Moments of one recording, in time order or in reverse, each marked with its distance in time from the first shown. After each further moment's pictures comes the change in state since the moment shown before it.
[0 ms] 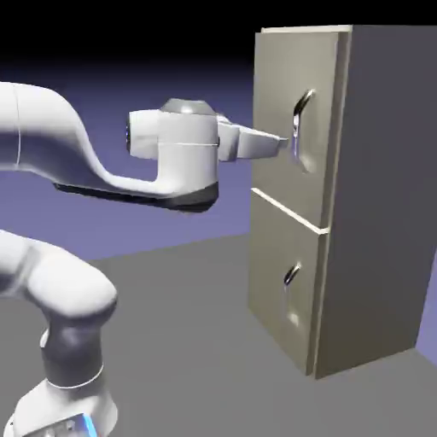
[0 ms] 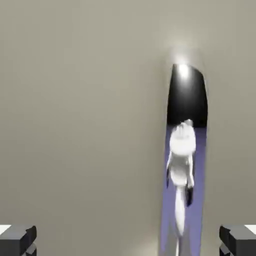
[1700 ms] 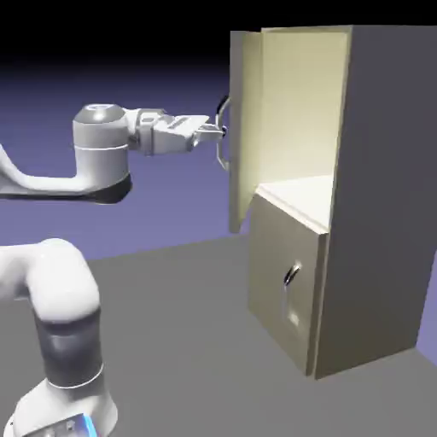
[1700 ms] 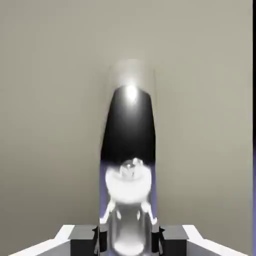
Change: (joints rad) arm -0.373 -0.316 0.892 -0.259 1.026 -0.705 -0.246
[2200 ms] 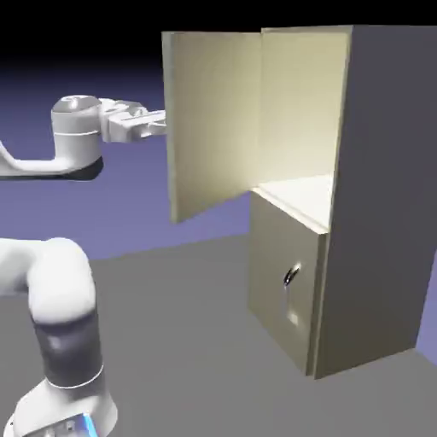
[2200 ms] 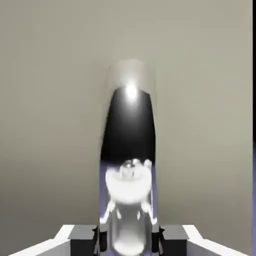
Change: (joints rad) arm -0.204 0.153 0.542 0.352 0.446 -0.650 -0.011
